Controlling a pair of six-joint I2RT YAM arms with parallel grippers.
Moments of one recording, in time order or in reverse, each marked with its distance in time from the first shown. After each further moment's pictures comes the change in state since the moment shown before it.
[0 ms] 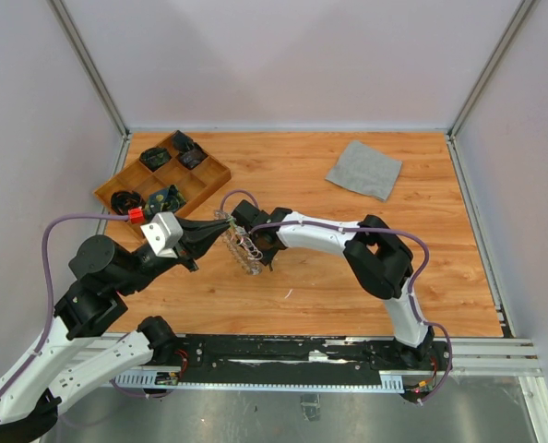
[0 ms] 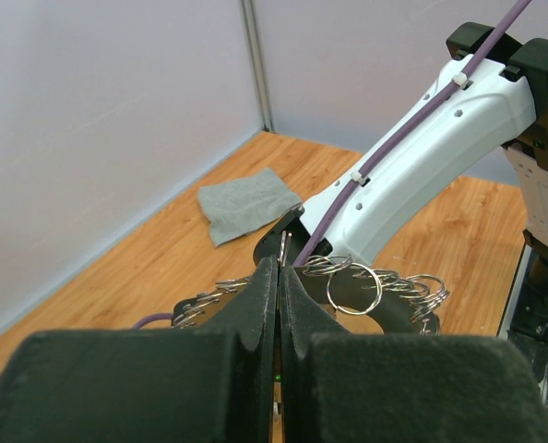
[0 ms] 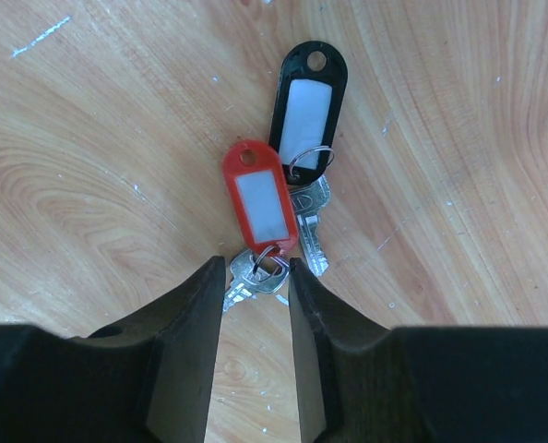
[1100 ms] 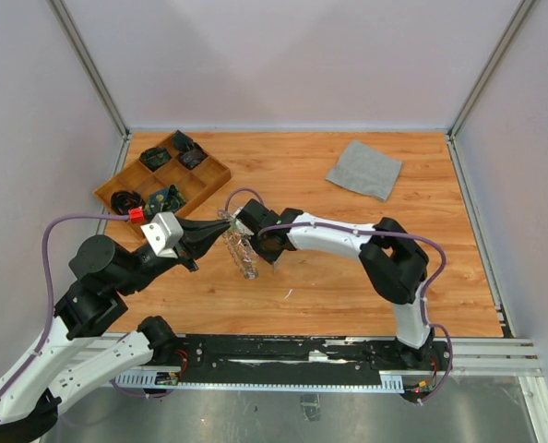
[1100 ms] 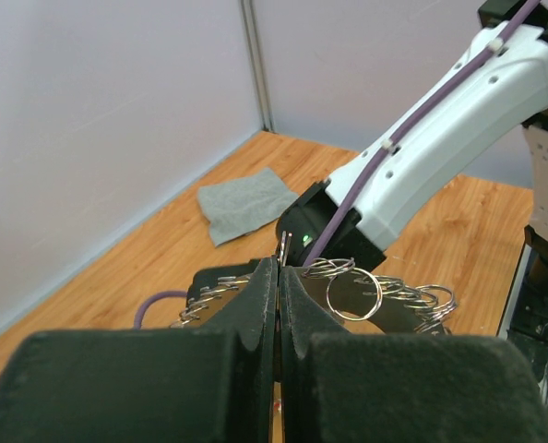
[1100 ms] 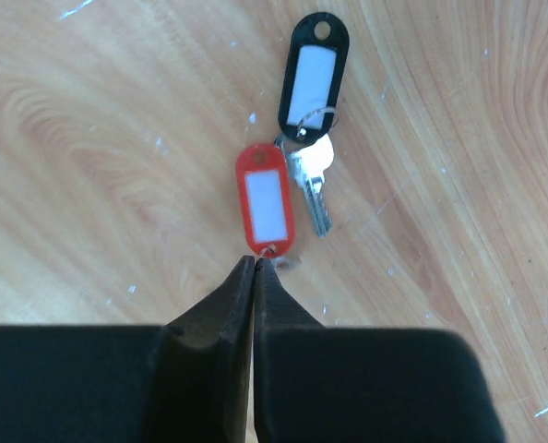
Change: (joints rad) left arm 0.000 0.000 0.000 0.000 0.001 0.000; right arm -0.005 -0.072 -0.072 0.026 -0.010 -0.011
